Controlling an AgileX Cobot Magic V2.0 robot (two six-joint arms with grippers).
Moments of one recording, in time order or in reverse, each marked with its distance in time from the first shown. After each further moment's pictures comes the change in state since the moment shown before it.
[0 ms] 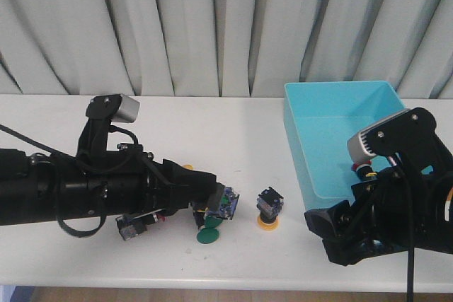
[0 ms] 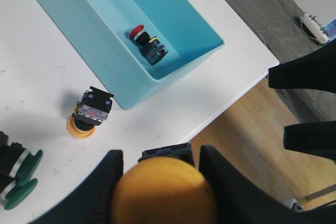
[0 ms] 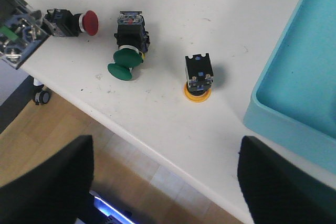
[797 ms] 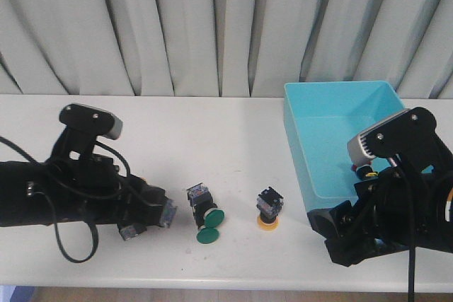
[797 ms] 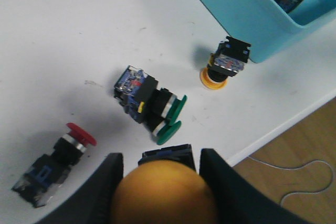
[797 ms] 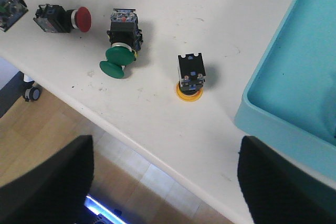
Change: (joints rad) left arm 0.010 -0.024 0.005 0.863 -0.126 -0.655; right arm 0.000 0.000 0.000 -0.034 0.002 0.007
